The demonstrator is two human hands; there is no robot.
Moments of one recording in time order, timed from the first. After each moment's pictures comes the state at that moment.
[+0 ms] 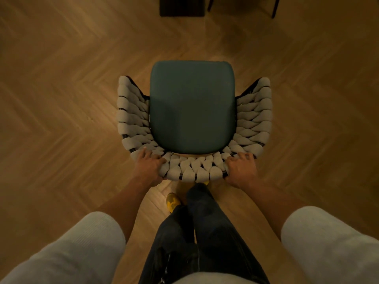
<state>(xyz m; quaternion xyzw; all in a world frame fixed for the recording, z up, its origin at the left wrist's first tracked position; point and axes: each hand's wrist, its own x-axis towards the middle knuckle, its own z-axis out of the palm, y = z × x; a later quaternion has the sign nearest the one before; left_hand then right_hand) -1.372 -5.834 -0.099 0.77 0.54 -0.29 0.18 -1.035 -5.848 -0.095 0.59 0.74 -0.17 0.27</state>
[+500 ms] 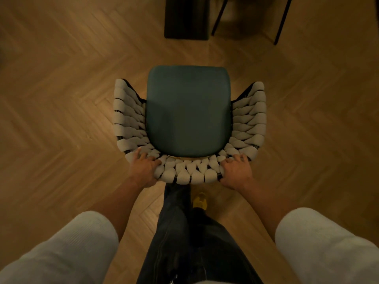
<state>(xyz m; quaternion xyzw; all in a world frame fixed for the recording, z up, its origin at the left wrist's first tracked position) -1.389 -5.683 -0.109 0.76 0.54 -0.32 0.19 -1.048 -5.682 -0.096 0.55 0.75 -0.19 0.30</state>
